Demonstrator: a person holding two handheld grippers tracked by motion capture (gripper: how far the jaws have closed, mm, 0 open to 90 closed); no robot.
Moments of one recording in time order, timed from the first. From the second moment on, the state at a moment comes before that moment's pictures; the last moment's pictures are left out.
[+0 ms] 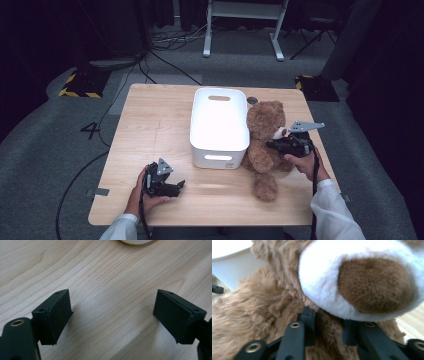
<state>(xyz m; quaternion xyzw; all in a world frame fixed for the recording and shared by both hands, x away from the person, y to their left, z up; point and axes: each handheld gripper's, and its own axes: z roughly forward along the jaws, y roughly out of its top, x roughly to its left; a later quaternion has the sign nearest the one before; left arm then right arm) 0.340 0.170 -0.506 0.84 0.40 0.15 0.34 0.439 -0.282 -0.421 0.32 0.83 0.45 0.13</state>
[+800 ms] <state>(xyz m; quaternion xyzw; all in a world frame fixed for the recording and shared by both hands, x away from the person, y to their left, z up) 0.340 0.170 -0.506 0.84 0.40 0.15 0.34 0.398 -0.289 -0.416 0.27 0.78 0.51 0.23</state>
